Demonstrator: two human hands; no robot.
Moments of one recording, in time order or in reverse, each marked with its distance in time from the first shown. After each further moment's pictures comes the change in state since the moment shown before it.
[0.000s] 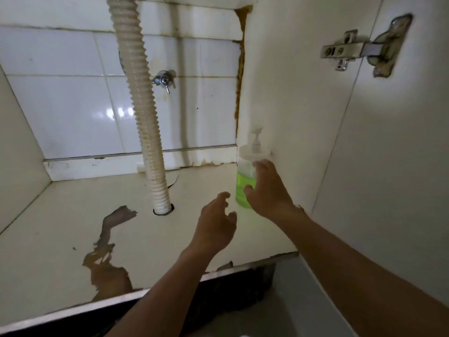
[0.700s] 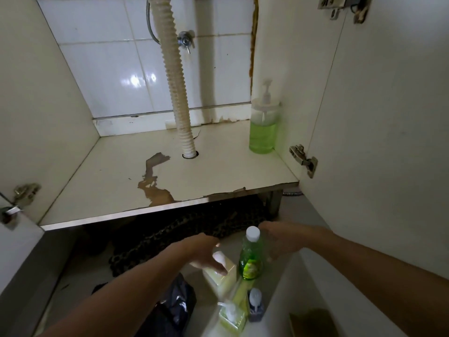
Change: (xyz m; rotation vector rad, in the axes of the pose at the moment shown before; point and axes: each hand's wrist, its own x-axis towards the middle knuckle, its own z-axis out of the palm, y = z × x) left_hand -0.183 -0.080 -0.010 0.671 -0.854 -0.162; right_hand -0.200 0.053 0.012 -0.280 -1.095 -0.047
